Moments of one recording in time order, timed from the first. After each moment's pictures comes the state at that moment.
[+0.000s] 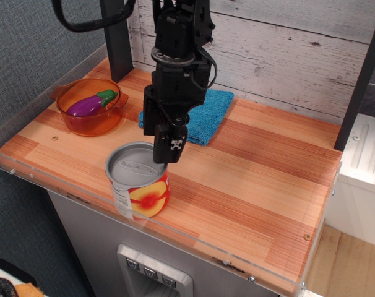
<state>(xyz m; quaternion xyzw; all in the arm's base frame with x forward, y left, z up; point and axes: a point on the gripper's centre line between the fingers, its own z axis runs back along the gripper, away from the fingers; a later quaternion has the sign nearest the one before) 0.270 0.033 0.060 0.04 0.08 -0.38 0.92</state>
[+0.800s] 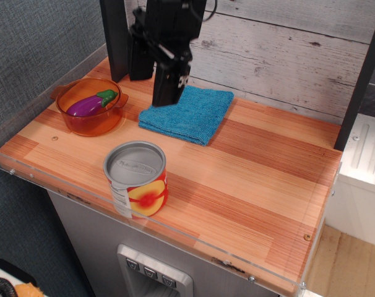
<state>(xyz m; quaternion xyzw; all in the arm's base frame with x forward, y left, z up) 0.292 0.045 0.120 0.07 0.06 -0.24 0.97</state>
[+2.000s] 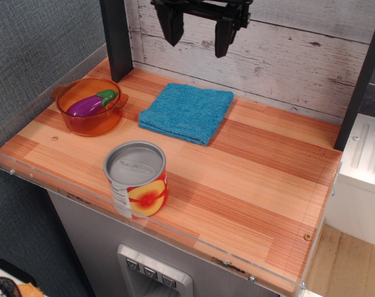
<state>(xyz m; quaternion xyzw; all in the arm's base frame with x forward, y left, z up) 0.347 0.023 0.150 0.05 -0.14 0.04 0.99</state>
